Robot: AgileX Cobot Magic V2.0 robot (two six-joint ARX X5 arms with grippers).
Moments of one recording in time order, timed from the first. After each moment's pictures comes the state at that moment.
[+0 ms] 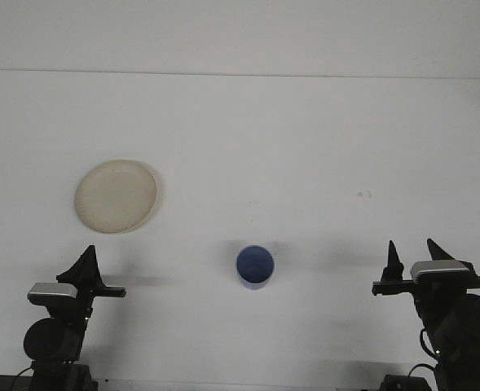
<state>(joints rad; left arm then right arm) -0.06 0.00 0.03 0.12 -0.05 -0.02 -0.07 0.42 0.62 -0.45 -0.13 -0.05</state>
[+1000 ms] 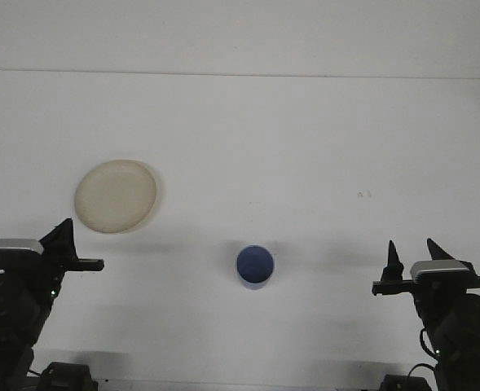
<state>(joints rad) -0.06 0.53 0.82 -0.41 -0.05 -0.07 -0.07 0.42 0.62 -0.45 -0.13 -0.05</state>
